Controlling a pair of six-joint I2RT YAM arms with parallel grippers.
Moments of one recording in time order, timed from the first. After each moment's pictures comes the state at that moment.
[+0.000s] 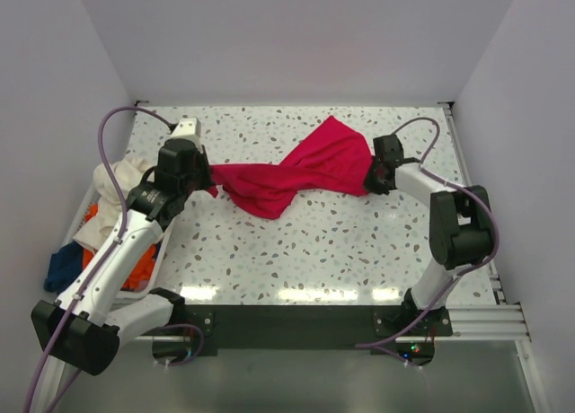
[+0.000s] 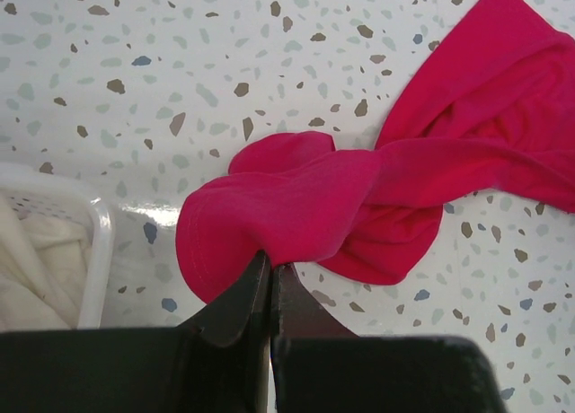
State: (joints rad) left arm -0.36 1.08 1.03 -0.52 -0.21 -0.35; right arm 0.18 1.77 1.08 -0.33 0.10 0.58
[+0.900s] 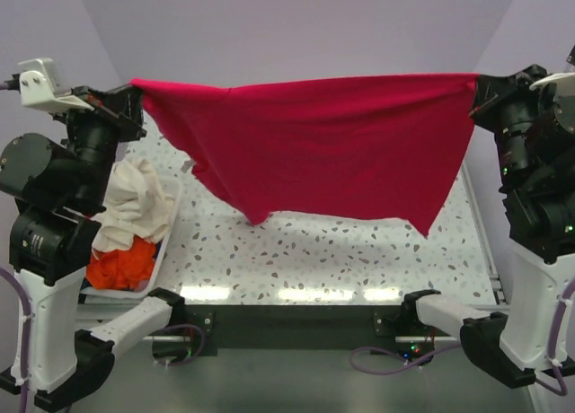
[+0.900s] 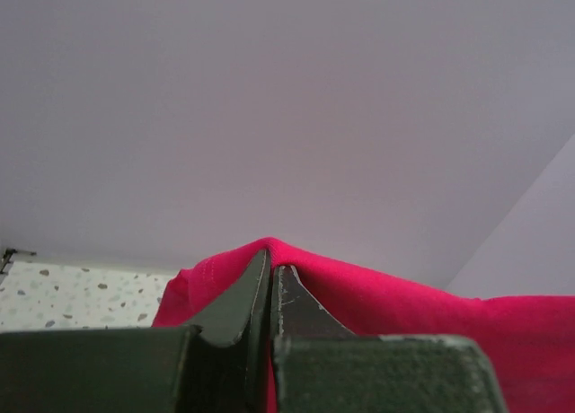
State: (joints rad) left arm -0.36 0.97 1.73 -0.57 -0.27 -0.31; right arm 0.18 1.14 2.03 -0.83 0.36 0.38
